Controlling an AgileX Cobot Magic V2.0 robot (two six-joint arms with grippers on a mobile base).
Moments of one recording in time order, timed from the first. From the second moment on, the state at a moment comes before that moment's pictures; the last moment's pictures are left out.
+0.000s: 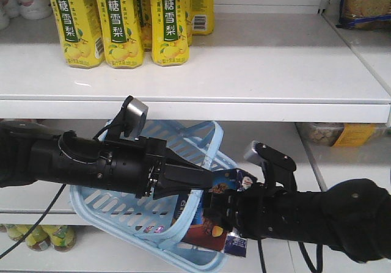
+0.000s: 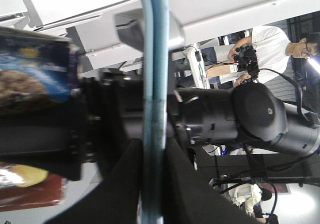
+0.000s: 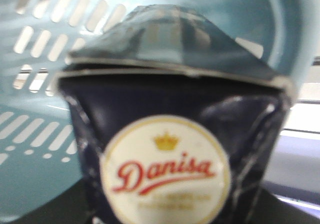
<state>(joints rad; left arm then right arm) -0.37 1.62 -0.91 -1.60 1.12 0.91 0.58 1.46 -0.62 1.37 0.21 -0.62</state>
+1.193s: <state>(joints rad) -0.37 1.62 -0.91 -1.60 1.13 0.92 0.25 0.67 -0.69 0.46 0.78 -0.25</state>
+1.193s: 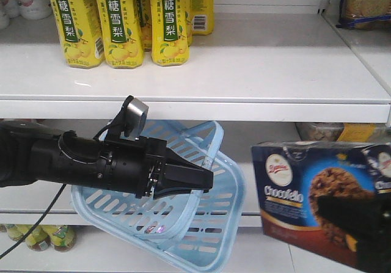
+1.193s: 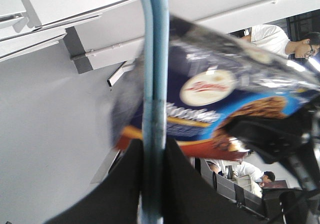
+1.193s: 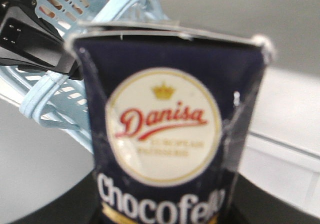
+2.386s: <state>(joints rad) -0.37 1.62 -0.91 -1.60 1.13 0.92 0.09 1.29 -1.03 0.36 0.03 -0.38</state>
